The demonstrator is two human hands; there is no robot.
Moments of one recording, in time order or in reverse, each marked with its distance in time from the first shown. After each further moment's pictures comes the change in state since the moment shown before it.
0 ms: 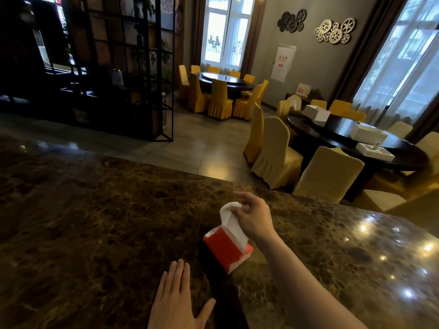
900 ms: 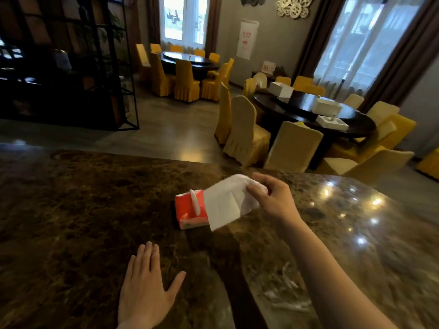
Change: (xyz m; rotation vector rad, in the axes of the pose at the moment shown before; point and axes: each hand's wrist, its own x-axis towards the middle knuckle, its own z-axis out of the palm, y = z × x) left_hand 0.003 0.002 0.013 0.091 0.117 -0.031; right_hand -0.060 0.018 -0.118 0.175 0.186 0.176
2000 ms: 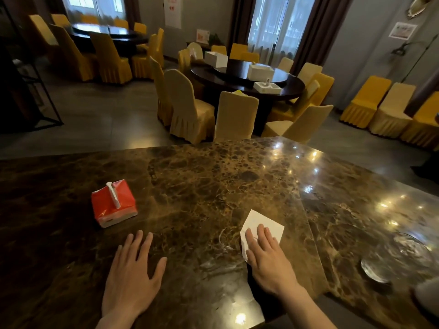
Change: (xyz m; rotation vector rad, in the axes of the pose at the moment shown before) left_hand 0.001 0.098 0.030 -0.115 -0.035 0.314; right_hand -0.139 0.199 -0.125 -1.014 -0.180 0.152
